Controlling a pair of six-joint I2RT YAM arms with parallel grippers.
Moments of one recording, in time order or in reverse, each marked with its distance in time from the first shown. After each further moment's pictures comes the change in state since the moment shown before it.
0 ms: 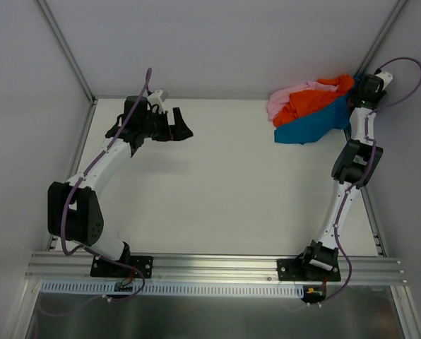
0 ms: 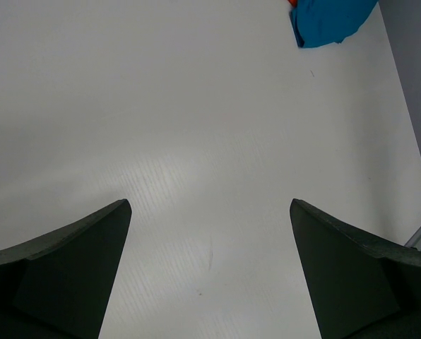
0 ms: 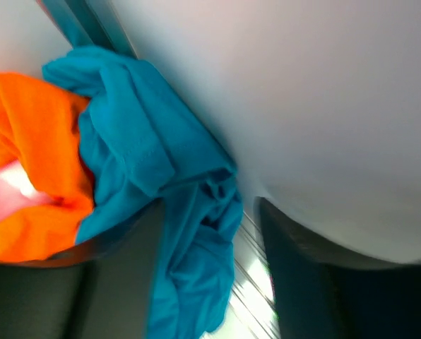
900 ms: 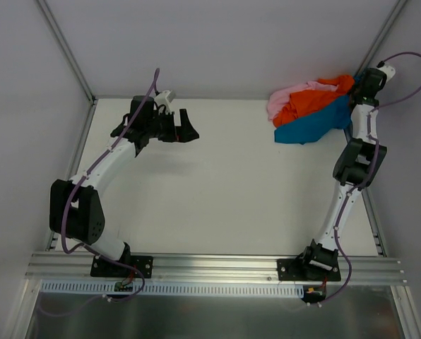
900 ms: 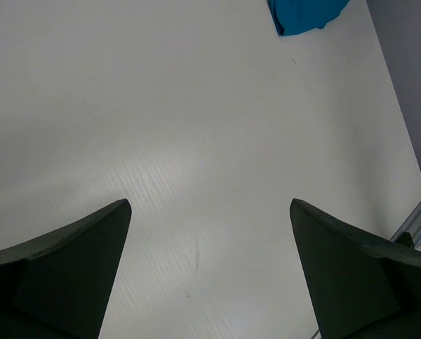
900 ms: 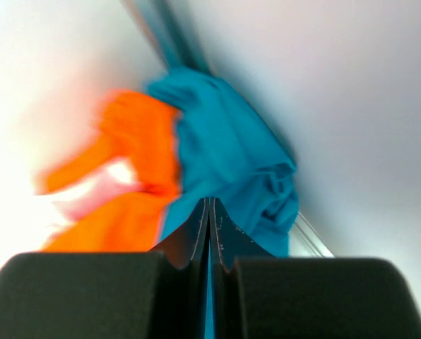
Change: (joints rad) left arm -0.046 0.015 0.024 -0.016 0.011 0.005; right arm 0.015 -0.085 -0.093 0.071 -0.115 0.105
